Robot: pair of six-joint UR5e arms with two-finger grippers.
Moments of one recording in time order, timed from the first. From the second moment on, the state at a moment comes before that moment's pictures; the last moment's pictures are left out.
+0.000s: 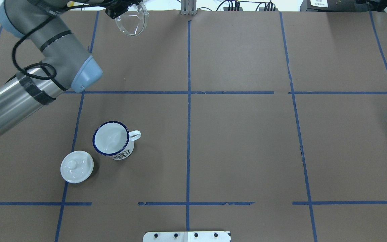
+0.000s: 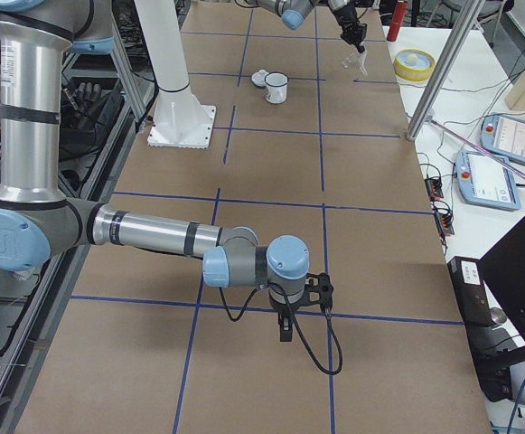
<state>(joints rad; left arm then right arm) -0.93 -2.33 -1.66 -1.89 -1.86 -1.81 1.56 -1.68 1.56 -1.39 2.29 0.01</state>
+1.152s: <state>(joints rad) -0.66 -2.32 -1.99 -0.93 -2.02 -1.32 1.56 -1.68 1.56 -1.39 2.29 0.01</state>
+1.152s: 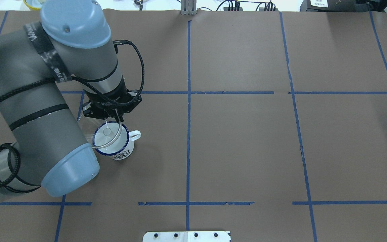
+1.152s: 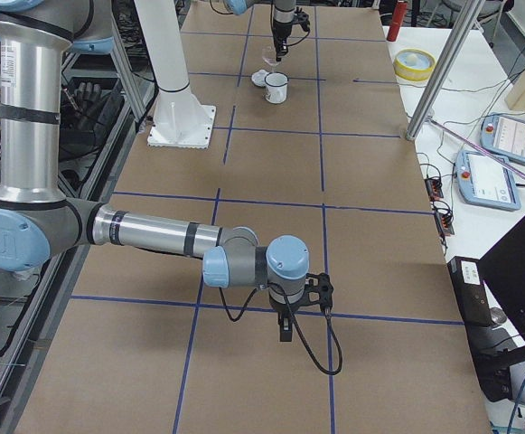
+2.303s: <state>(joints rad) -0.60 -2.25 -1.82 -1.14 -2.02 -1.27 1.56 -1.68 1.56 -1.39 2.29 0.01</state>
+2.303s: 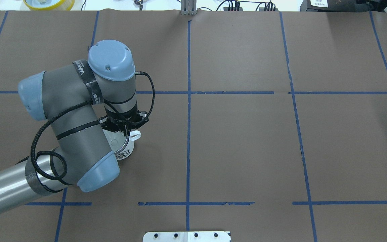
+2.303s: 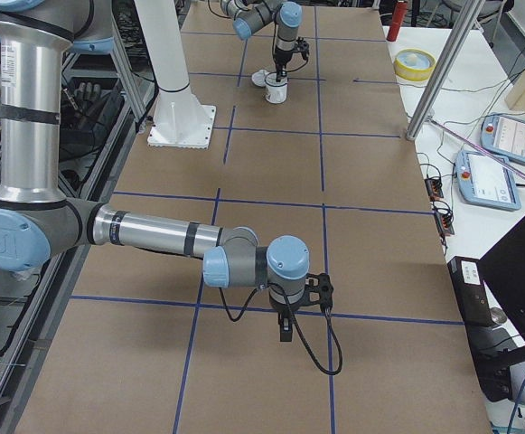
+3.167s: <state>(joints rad) -0.60 -2.23 -1.81 -1.19 -2.01 -1.26 1.56 -1.68 1.56 -1.39 2.29 0.01</state>
